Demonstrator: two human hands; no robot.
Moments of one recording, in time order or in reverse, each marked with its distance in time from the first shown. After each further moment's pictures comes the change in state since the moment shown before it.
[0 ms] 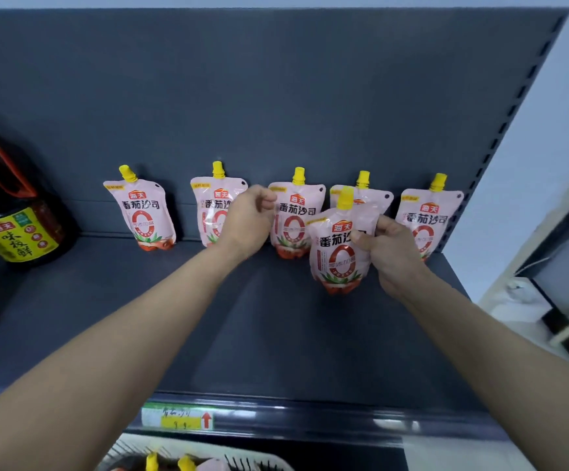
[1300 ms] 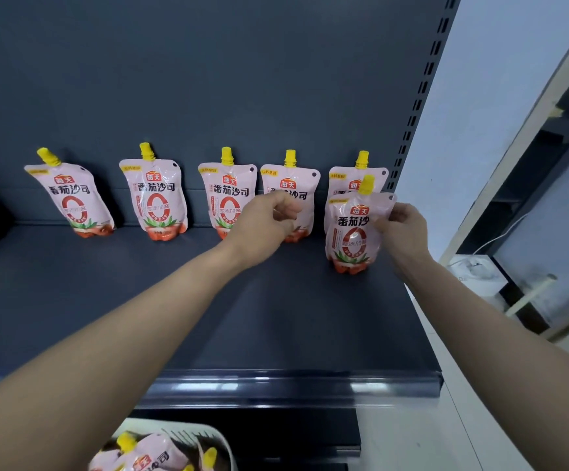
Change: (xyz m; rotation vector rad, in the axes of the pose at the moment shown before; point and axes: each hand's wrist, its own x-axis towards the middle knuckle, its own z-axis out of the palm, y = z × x) left_hand -0.064 0.070 0.088 0.021 -0.313 0.081; right_hand 0.017 0.017 -0.133 -0.151 0.329 -0.008
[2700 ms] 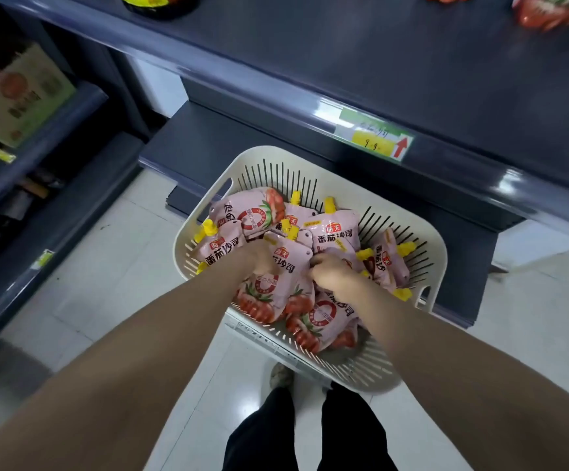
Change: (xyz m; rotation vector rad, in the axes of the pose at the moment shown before) left_hand -0.387 -0.276 -0.073 0.247 -0.388 -1.162; right_hand -0.388 0.237 0.230 -0.863 -1.130 0.422
